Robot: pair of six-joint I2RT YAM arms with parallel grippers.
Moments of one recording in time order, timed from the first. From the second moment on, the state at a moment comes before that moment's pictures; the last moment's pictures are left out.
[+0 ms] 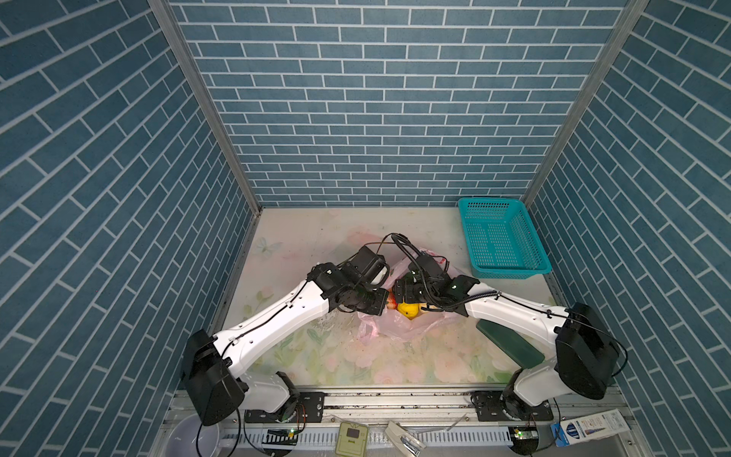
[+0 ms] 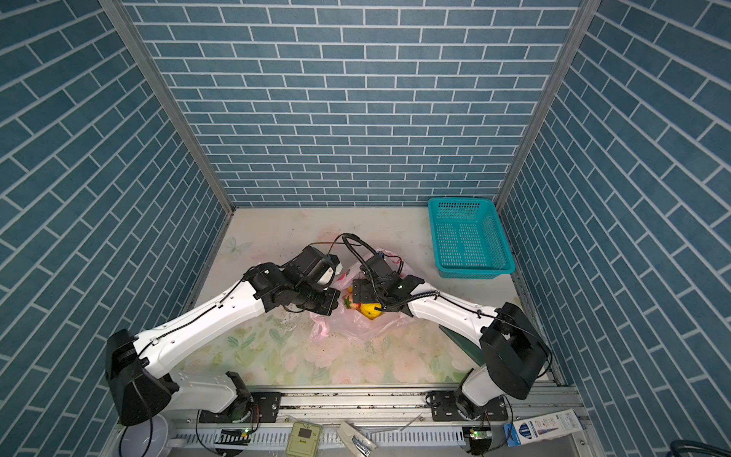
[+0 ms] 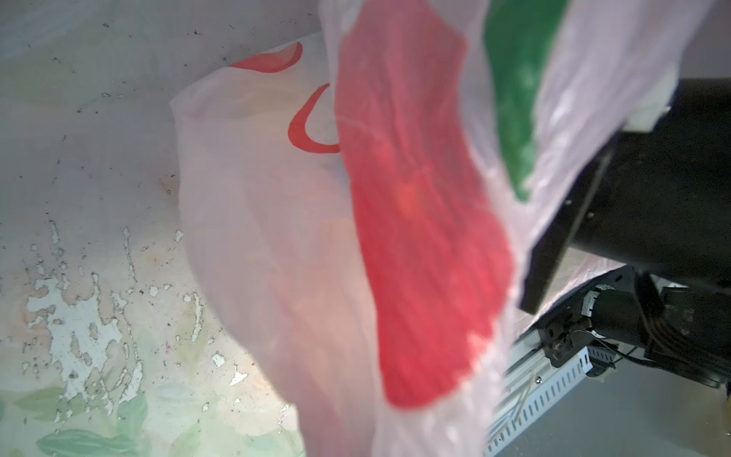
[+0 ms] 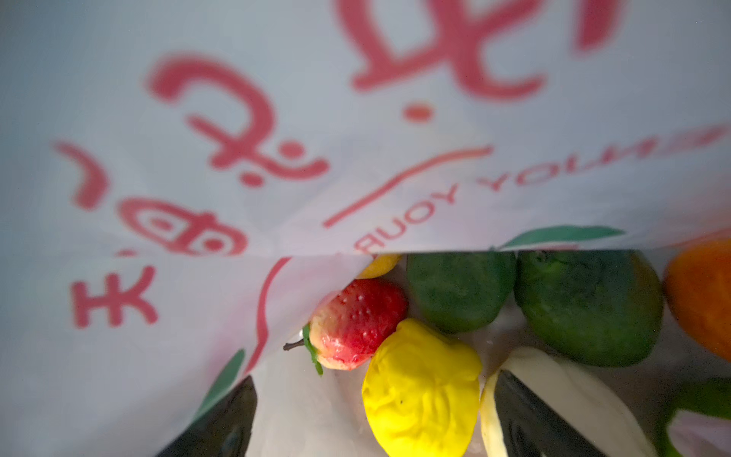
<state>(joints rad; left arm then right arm) -0.82 1.36 1.23 -0.95 0.14 -0.49 0.87 1.51 1.01 -0.38 0.10 0.66</state>
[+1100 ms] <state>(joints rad) -0.84 1.31 1.14 -0.89 0.13 -0.56 0.94 1.35 0.86 -0.44 0.12 0.81</state>
